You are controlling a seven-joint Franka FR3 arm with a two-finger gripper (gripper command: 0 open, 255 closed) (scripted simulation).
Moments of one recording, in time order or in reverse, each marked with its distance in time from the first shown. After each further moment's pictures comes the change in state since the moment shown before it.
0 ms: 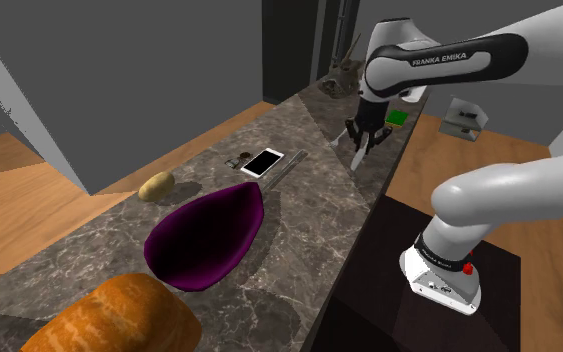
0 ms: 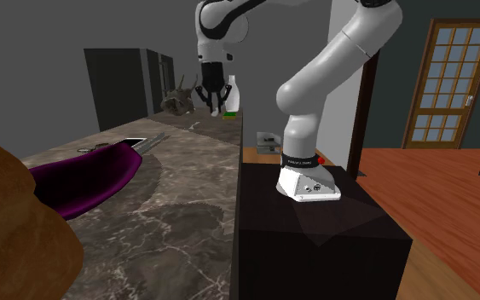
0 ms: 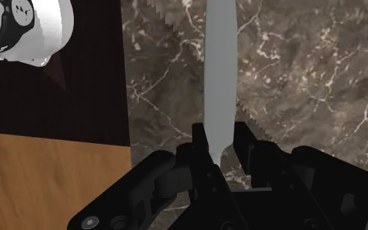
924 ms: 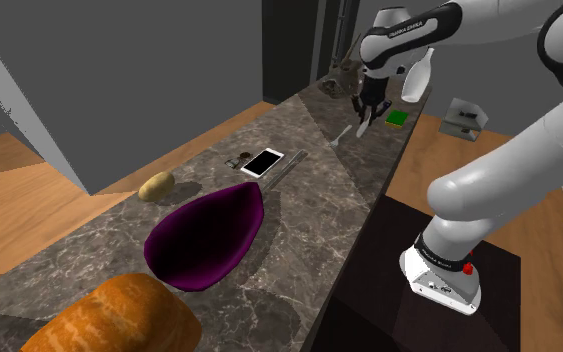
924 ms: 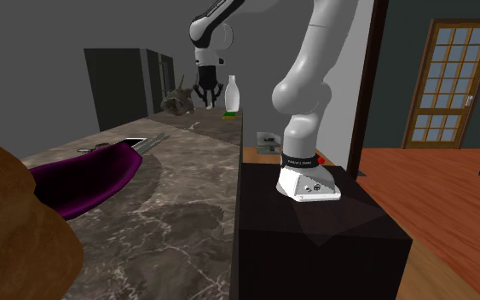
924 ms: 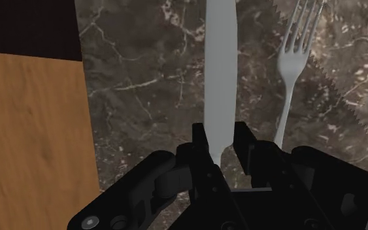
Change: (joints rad) arm -0.178 0.443 -0.148 0.333 -0.166 0.107 -0.199
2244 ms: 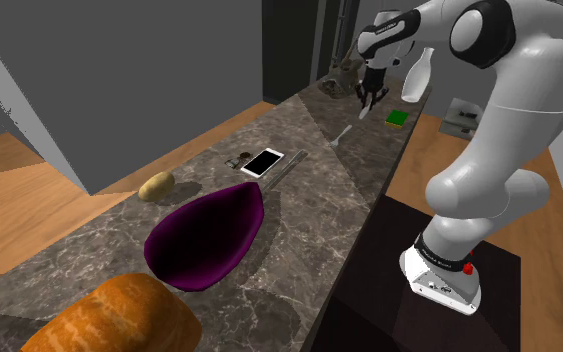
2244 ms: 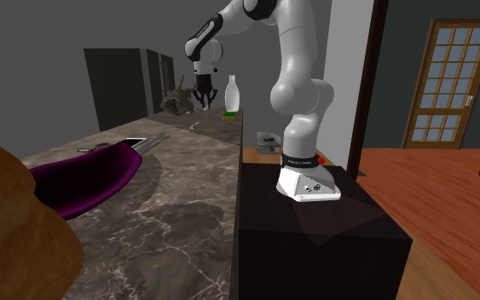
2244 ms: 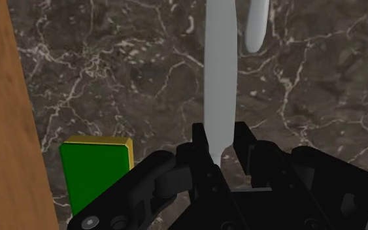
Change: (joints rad) arm -0.096 0.529 -0.094 0.551 -0.055 -0.019 -0.161
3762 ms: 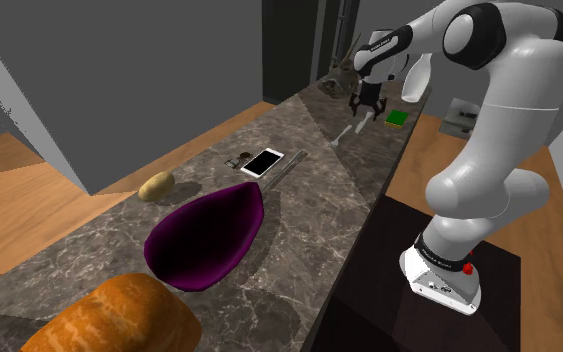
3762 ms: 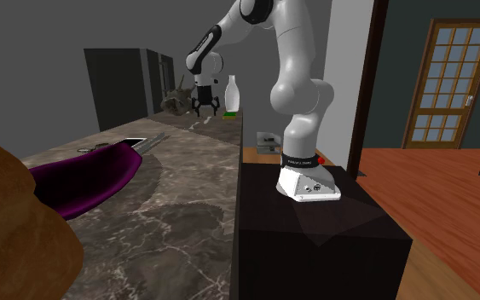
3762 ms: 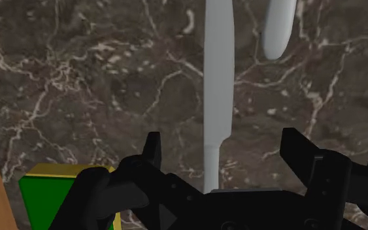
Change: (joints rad) arm 0.000 0.056 -0.001 -0.071 -0.005 0.128 0.007
